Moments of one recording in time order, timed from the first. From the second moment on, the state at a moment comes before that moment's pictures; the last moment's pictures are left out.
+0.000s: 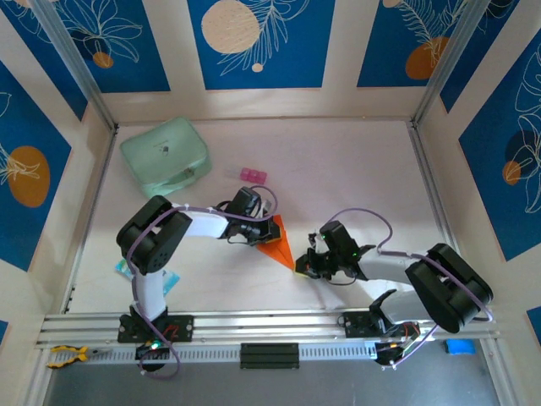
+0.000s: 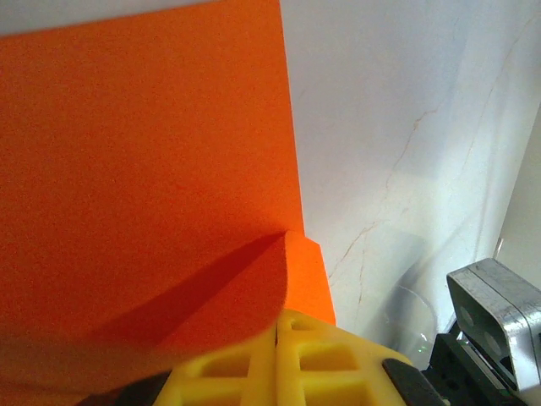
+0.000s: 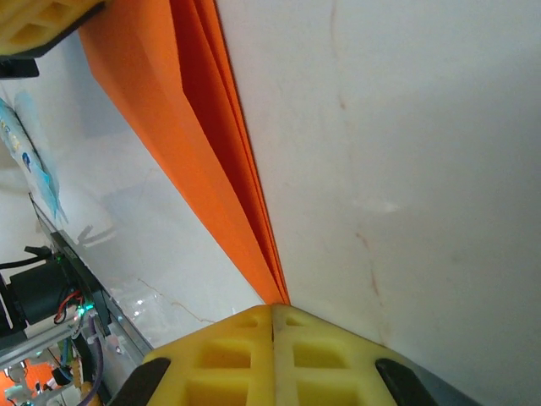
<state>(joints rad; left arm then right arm) -0.68 1.91 0.92 0.08 0.57 -0.91 0.61 1.31 0.30 0.05 -0.57 0.91</state>
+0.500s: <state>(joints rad) -0.68 1.91 0.91 0.09 0.57 -0.91 0.62 1.37 0.56 -0.12 -0.56 0.87</state>
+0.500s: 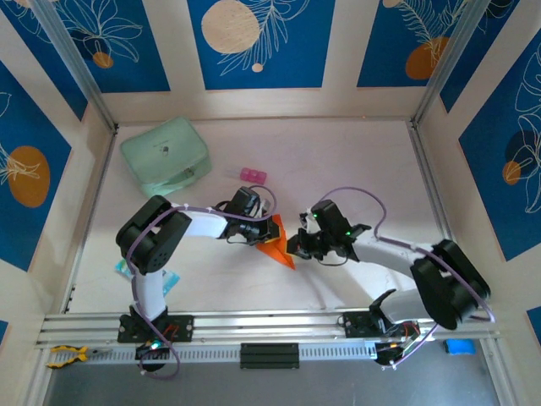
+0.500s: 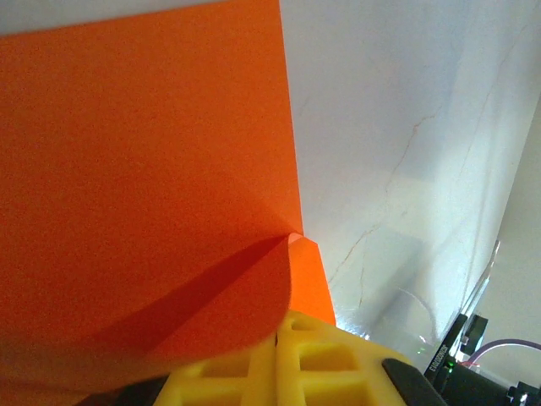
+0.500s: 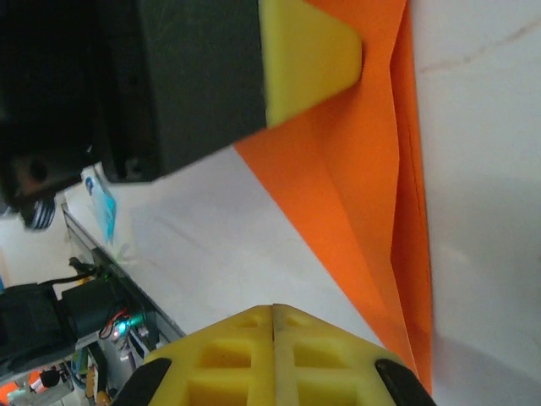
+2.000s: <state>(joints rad) -0.77 1.80 0.86 0.09 0.54 -0.91 0.62 1.53 0.42 0.22 -0.57 0.97</state>
